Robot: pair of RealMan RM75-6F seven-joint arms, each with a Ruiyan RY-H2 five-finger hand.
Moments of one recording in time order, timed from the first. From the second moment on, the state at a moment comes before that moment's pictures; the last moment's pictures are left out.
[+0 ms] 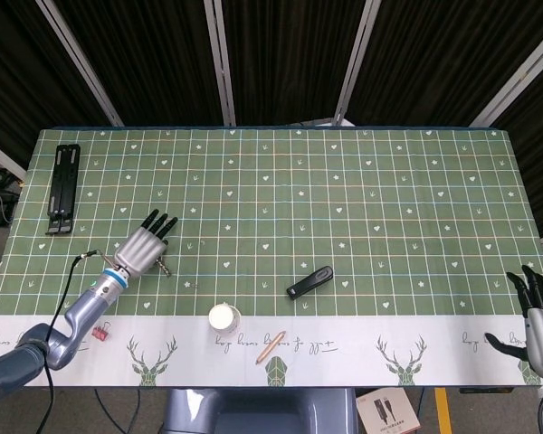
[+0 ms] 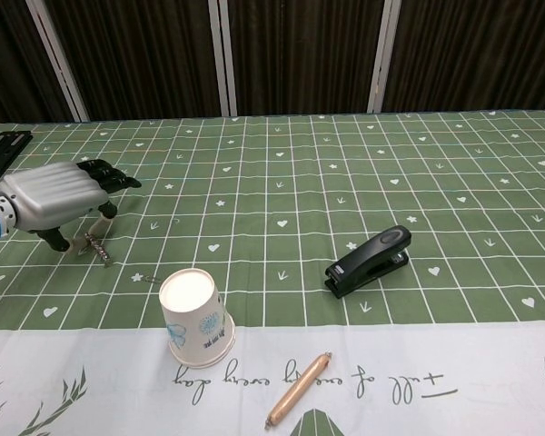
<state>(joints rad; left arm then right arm) -0.71 -1.67 0.02 -0.84 1.52 0.91 0.31 0.01 -1.06 0.08 -1.71 -1.37 1.47 -0.09</state>
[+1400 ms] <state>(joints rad) -0.93 -1.38 0.15 -1.05 2.07 1.13 0.82 0.01 -1.07 0.09 -1.71 -1.38 1.48 -0.08</state>
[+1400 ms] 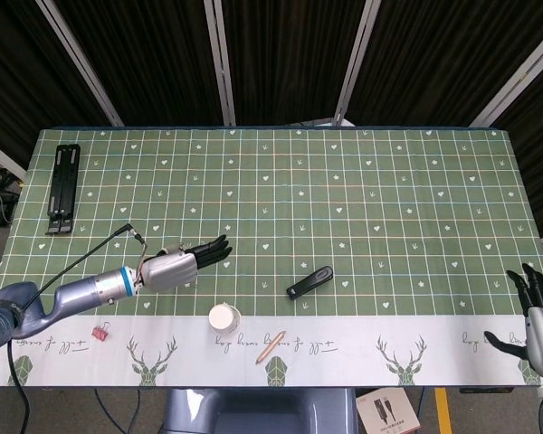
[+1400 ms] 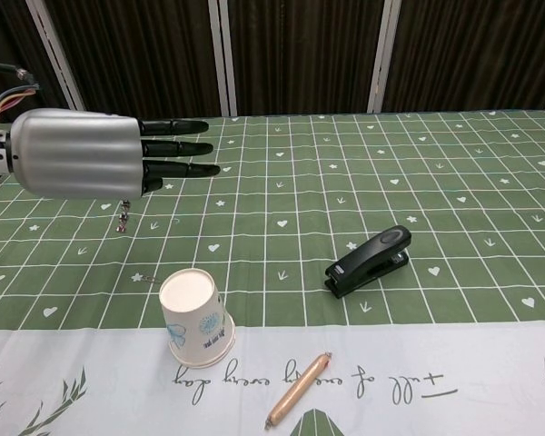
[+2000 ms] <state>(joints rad) -0.91 -1.43 0.14 -1.05 2.07 1.06 0.96 0.02 -1.08 0.09 -1.71 -1.38 1.48 -0.08</state>
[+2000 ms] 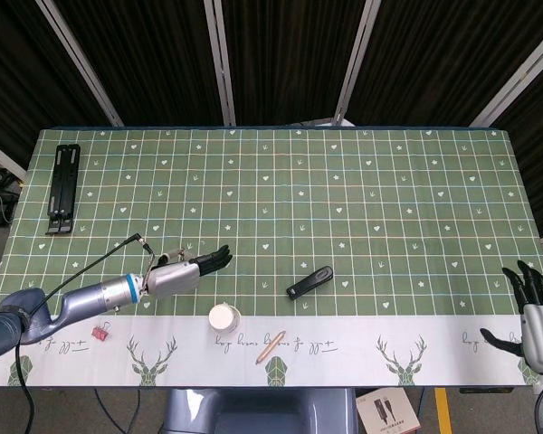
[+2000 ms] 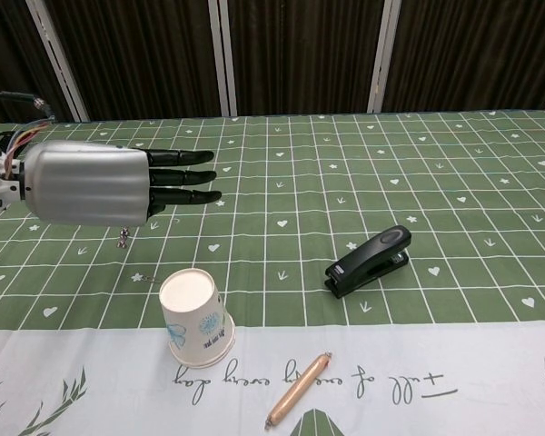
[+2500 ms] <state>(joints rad) -0.89 -1.47 0.12 -1.04 2.04 1.03 1.00 0.03 -1.08 0.09 -1.70 -1.39 1.48 -0.07</state>
